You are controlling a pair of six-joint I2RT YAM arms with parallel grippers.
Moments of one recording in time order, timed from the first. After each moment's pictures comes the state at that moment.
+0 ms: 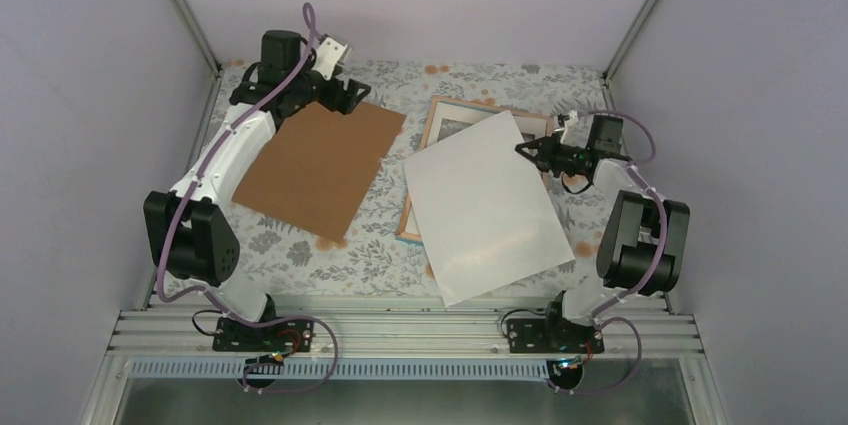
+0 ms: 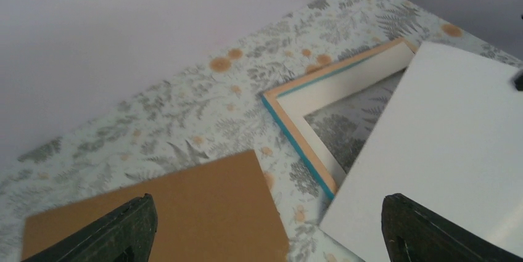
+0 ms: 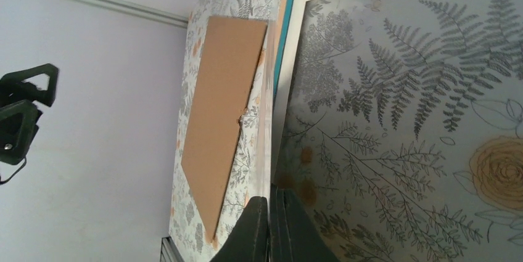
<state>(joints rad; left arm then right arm) -0.21 1.63 1.53 -0.45 0.46 0.20 -0.22 1.60 0.94 -0.24 -1.04 0.39</state>
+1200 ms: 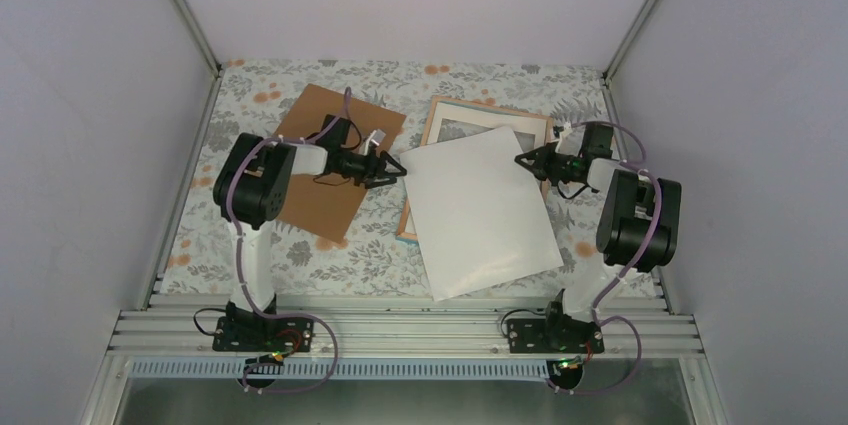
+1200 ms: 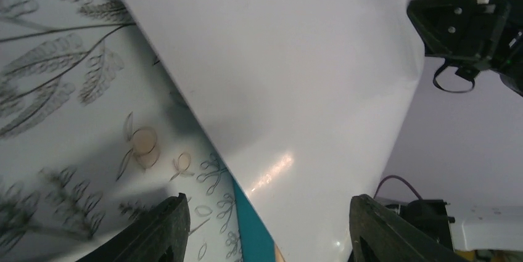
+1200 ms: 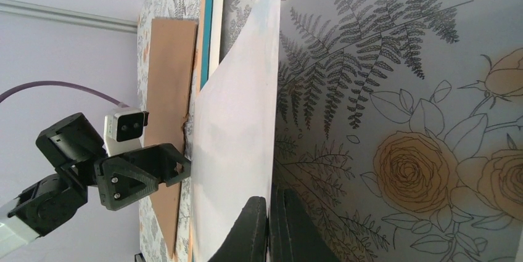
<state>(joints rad) -0.29 2.09 1.14 -0.03 1.04 -0.48 -0.23 1.76 0.93 -0.18 -0.95 0.35</state>
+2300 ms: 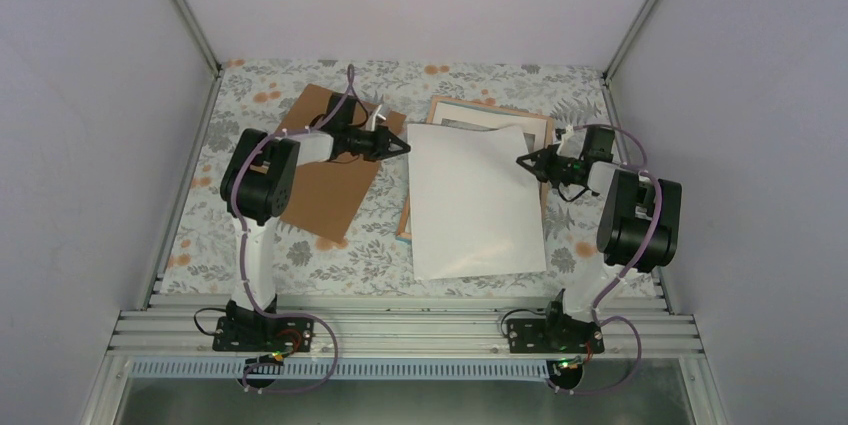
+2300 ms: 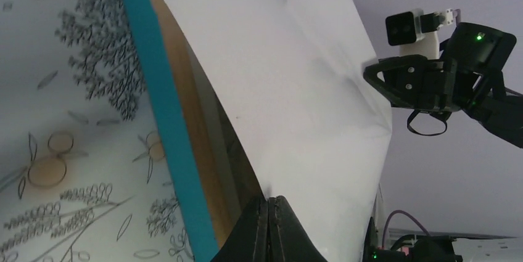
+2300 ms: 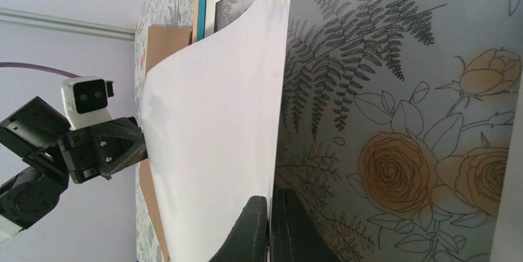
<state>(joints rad) -0.31 2.16 1.31 0.09 1.02 -0.56 -0.23 1.76 0.90 -0.12 -0.94 0.37</state>
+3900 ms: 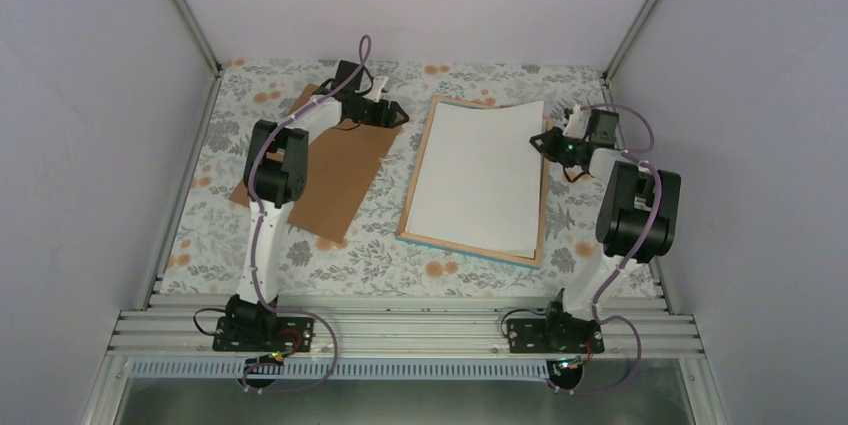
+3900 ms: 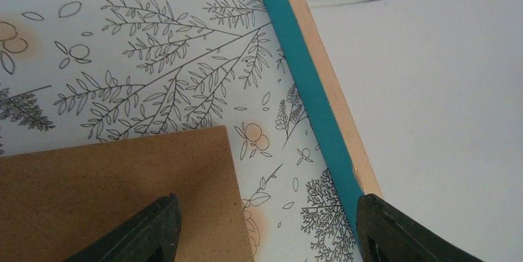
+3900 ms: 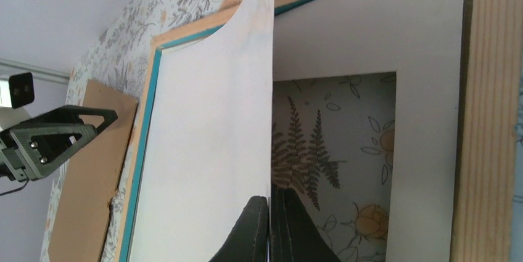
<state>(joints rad) -0.28 2.43 1.93 -0.38 0.65 -0.12 -0.23 1.82 1.04 -0.07 -0.72 0.32</state>
